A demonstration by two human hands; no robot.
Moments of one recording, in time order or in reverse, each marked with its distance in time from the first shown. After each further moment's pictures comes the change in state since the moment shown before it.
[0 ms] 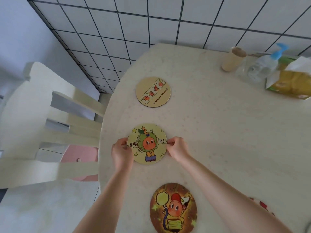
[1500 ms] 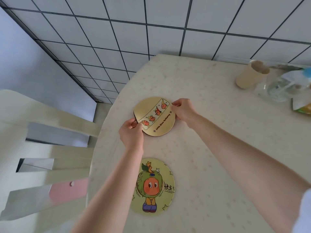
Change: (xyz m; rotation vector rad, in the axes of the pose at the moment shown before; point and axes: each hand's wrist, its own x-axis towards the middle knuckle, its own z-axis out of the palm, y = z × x) left_hand 0.121 0.135 0.083 -0.401 0.025 -0.068; right_hand 0.194 -0.150 -0.064 0.096 0.050 -0.115
